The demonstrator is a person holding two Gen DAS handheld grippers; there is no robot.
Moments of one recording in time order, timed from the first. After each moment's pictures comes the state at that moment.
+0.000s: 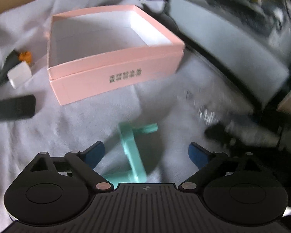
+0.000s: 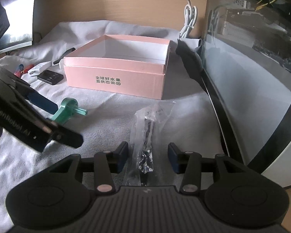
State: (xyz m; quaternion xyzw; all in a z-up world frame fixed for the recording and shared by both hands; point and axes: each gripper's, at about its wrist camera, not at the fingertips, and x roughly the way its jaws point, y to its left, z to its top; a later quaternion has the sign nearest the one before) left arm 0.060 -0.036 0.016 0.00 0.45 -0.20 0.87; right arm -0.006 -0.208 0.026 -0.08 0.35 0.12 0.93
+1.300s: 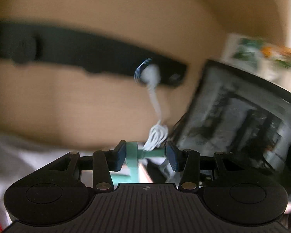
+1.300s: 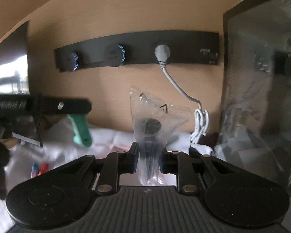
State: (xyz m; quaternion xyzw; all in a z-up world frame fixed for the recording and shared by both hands) left arm 0.151 0.031 0.214 -0.12 0.23 -0.21 0.94; right arm 0.128 -0.170 0.208 0.00 0.26 0.15 0.95
